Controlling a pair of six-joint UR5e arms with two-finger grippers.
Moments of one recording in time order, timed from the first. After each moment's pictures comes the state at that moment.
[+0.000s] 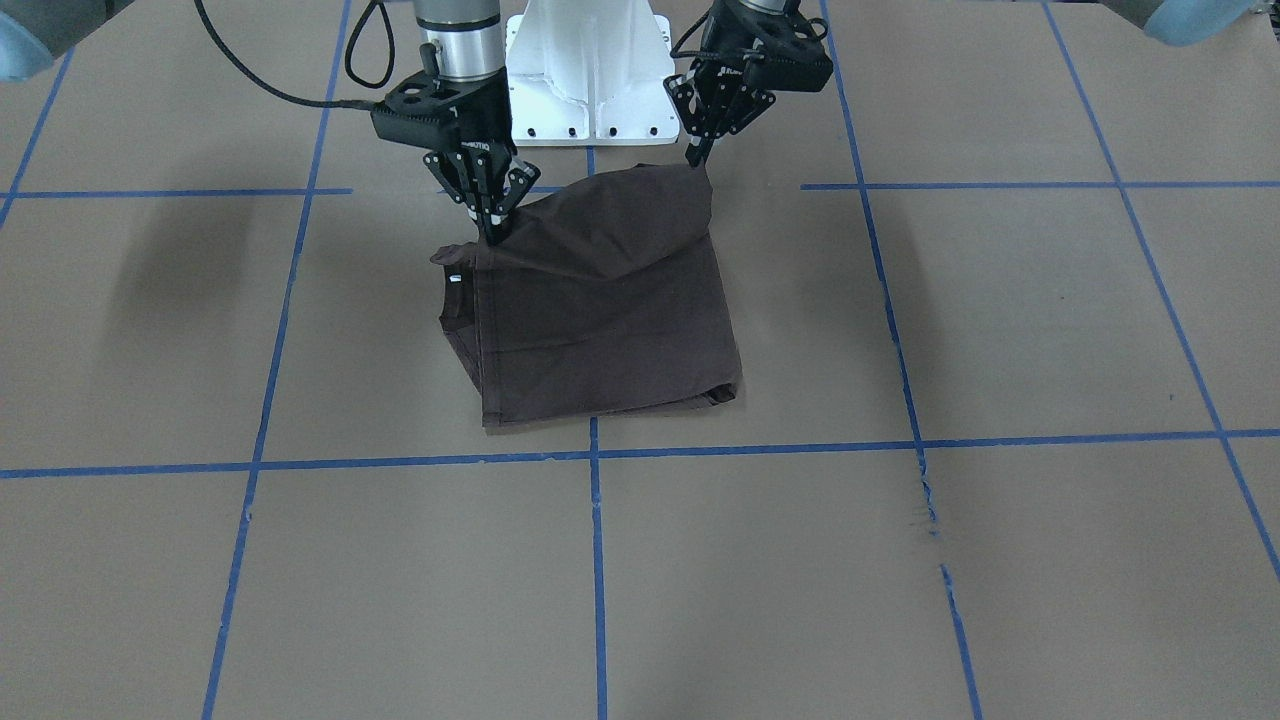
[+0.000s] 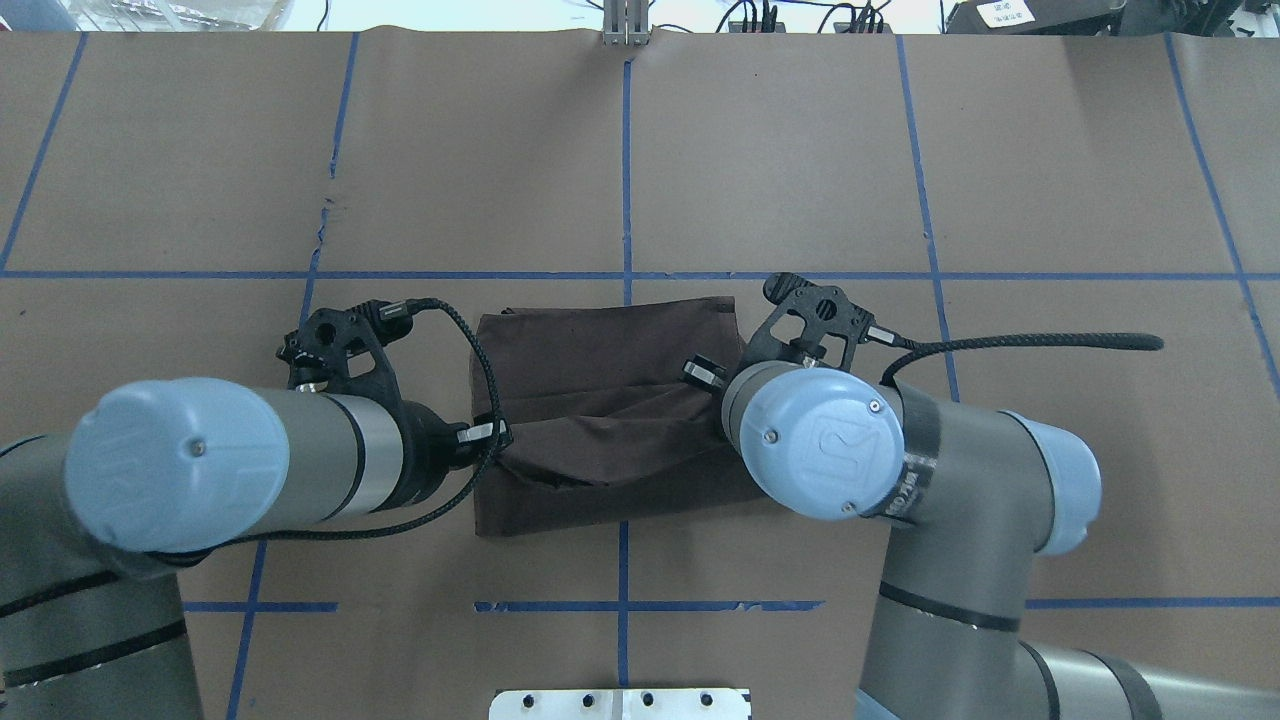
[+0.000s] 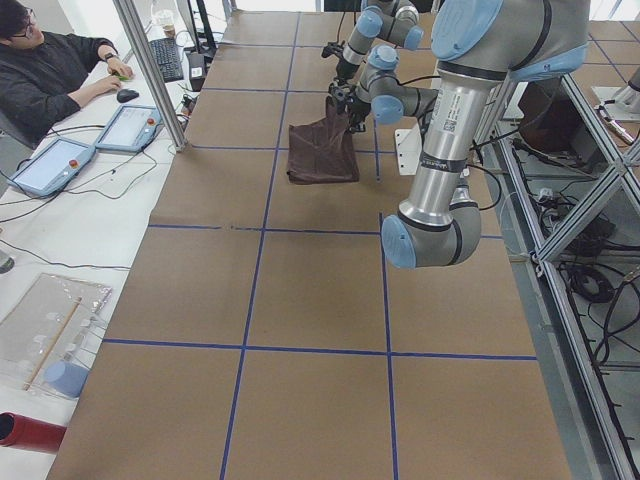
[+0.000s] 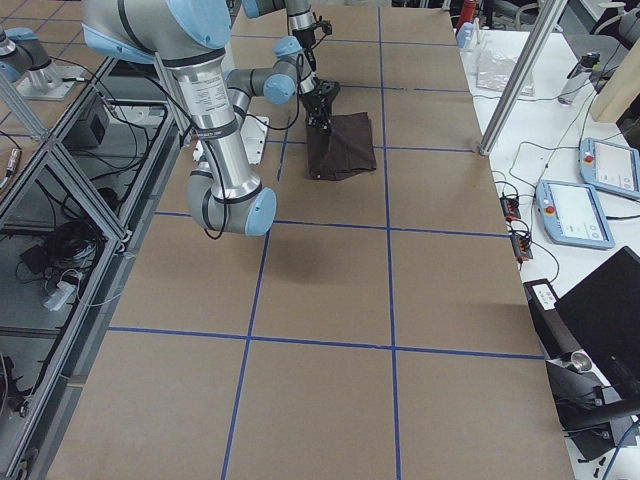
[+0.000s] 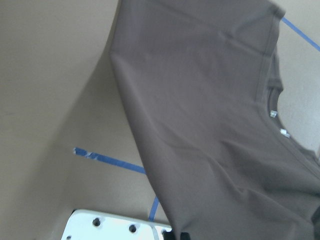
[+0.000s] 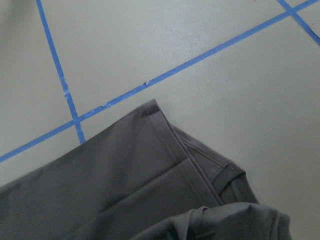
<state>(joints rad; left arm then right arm) -0.39 -1.99 -2.18 -1.59 -1.63 -1.62 0.37 -1.02 1.99 -1.70 1.42 1.78</state>
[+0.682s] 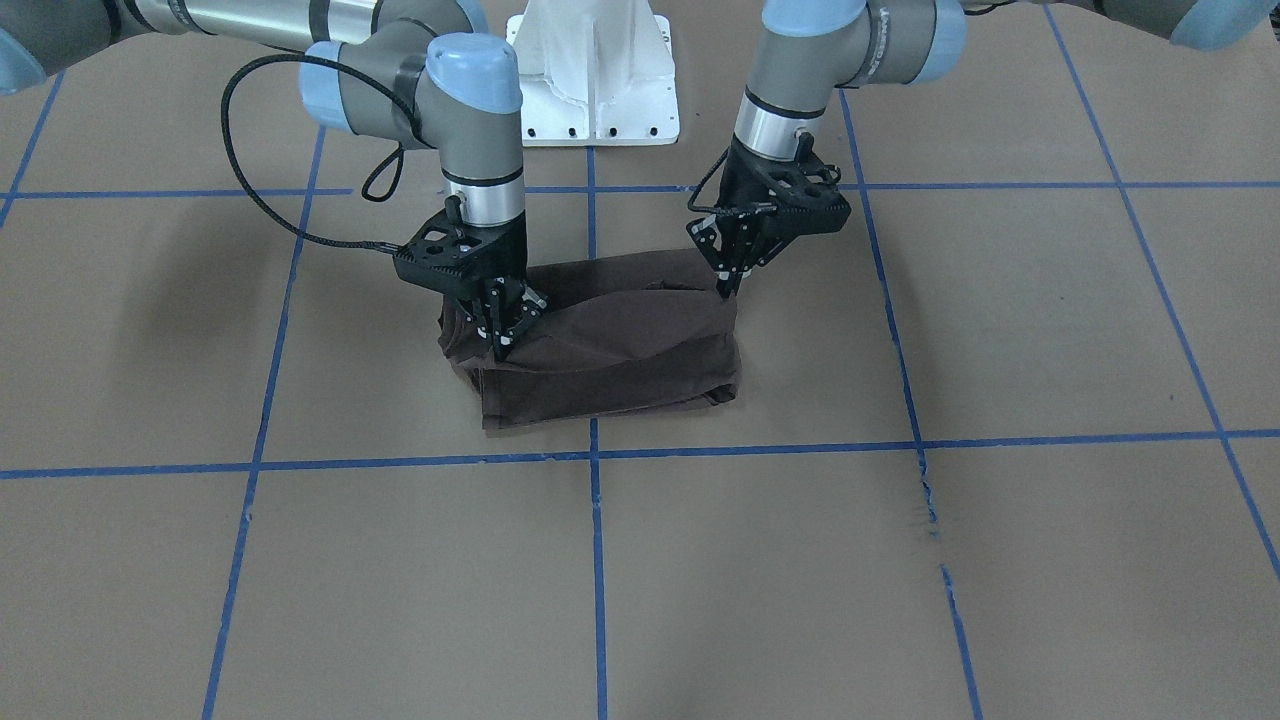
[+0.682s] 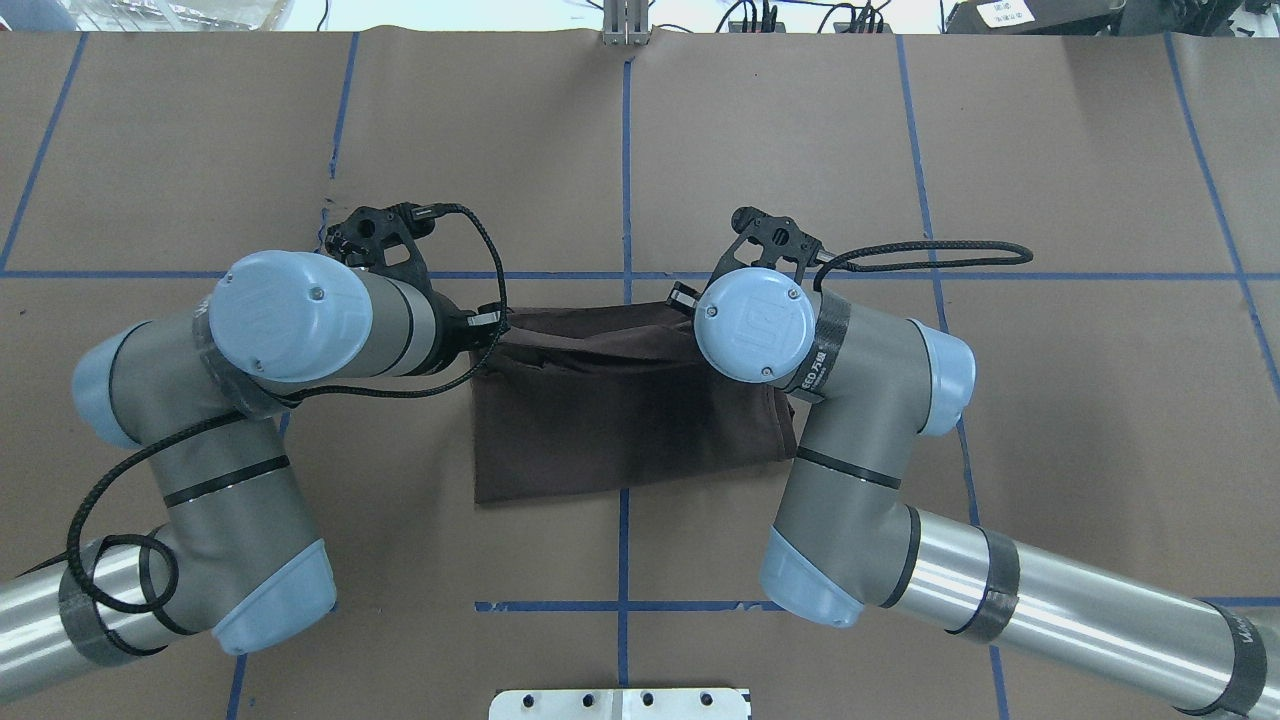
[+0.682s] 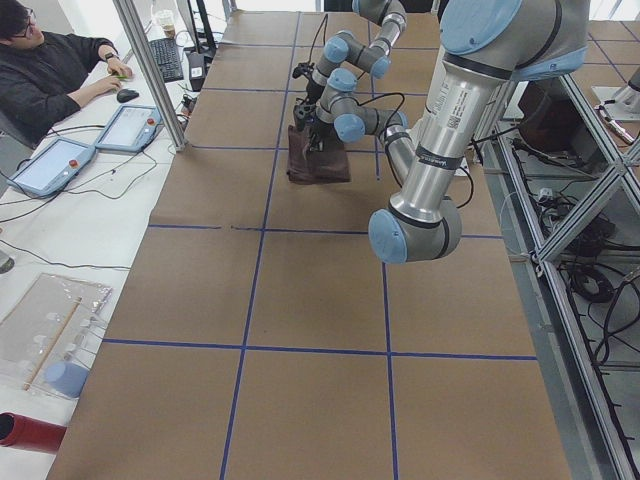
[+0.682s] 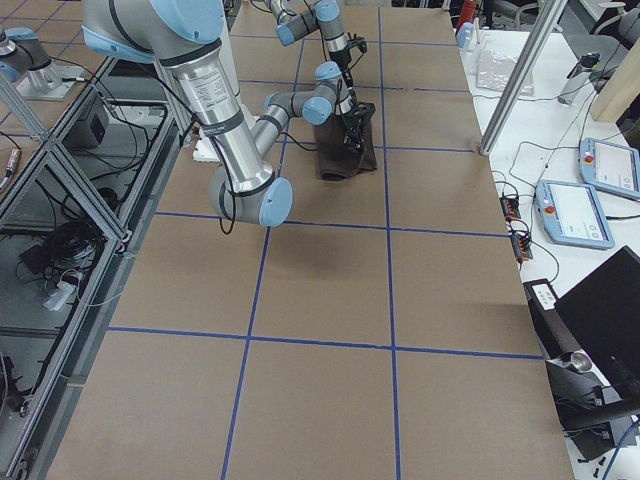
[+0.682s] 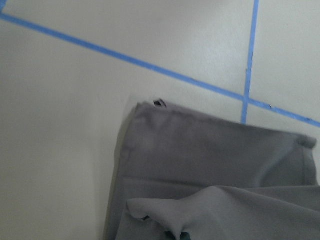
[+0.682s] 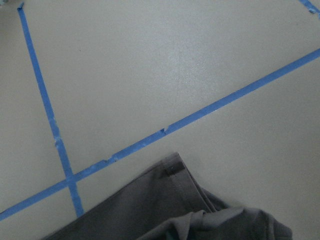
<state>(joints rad) -0.53 -2.06 -1.86 -1.77 -1.65 -1.50 0.48 -0.94 1.66 -1.49 1.47 1.71</state>
